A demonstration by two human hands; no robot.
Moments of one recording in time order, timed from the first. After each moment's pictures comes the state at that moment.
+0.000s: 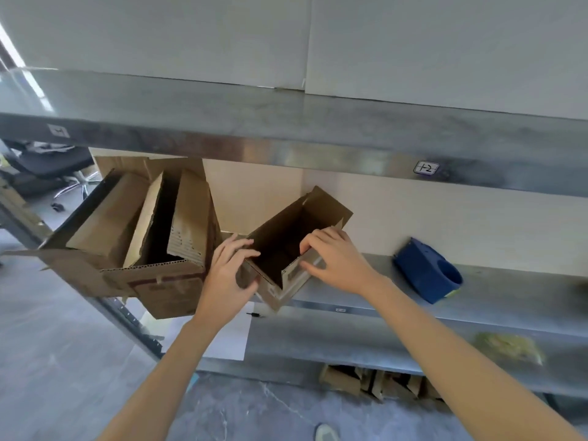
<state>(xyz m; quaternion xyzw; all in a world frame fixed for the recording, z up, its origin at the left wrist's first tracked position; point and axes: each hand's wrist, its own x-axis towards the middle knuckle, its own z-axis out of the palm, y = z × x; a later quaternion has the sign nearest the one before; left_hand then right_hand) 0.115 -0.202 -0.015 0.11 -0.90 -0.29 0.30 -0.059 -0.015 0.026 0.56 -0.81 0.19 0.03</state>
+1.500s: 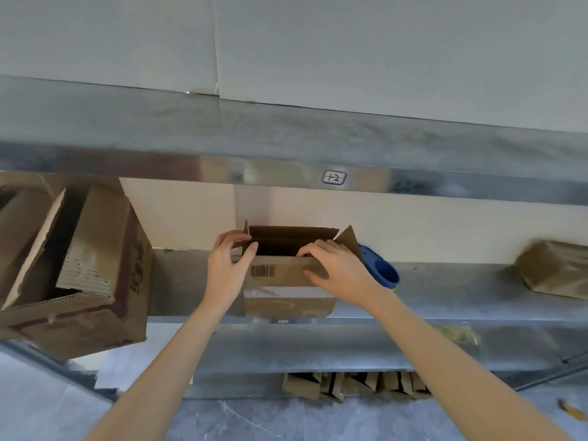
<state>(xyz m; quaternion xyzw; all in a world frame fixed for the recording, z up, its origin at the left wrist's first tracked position) -0.009 -0.120 0.002 0.19 -0.80 -0.49 0.30 -0.116 0.090 0.032 0.49 -0.85 0.18 0.02</state>
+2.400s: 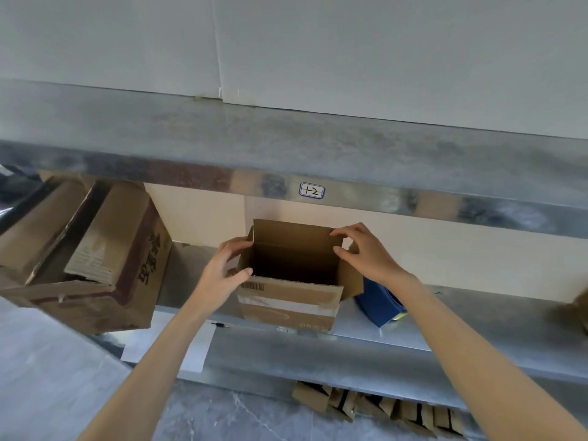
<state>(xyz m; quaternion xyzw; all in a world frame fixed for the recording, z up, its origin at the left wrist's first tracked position) 0.004 -0.118 0.001 0.16 -0.82 -0.51 0.20 -0.215 0.114 0.030 0.40 -0.85 0.31 -0.11</state>
